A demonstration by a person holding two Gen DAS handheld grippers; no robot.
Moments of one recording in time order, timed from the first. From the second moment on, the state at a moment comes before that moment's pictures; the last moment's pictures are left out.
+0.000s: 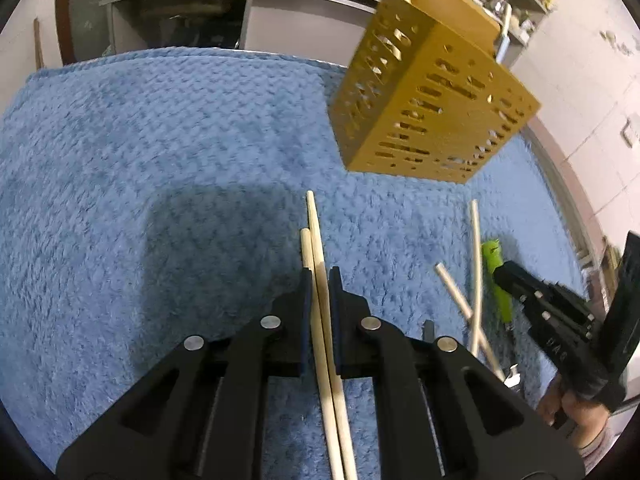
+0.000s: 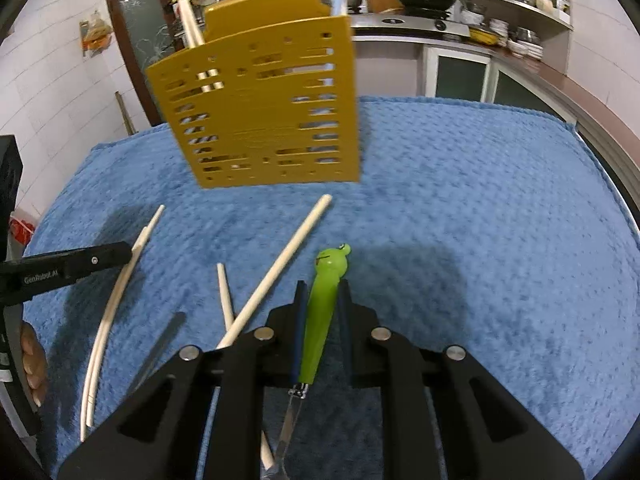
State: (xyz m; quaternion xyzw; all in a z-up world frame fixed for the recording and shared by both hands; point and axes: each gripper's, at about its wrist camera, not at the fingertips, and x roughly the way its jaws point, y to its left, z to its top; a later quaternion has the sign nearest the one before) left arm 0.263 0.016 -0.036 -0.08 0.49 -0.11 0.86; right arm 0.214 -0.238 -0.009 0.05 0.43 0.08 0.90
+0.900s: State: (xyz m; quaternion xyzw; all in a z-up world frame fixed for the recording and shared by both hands) left arm 0.266 0.018 -0.035 -0.08 0.51 -0.12 0.85; right arm 0.224 -0.254 -0.010 0.08 0.45 0.07 0.89
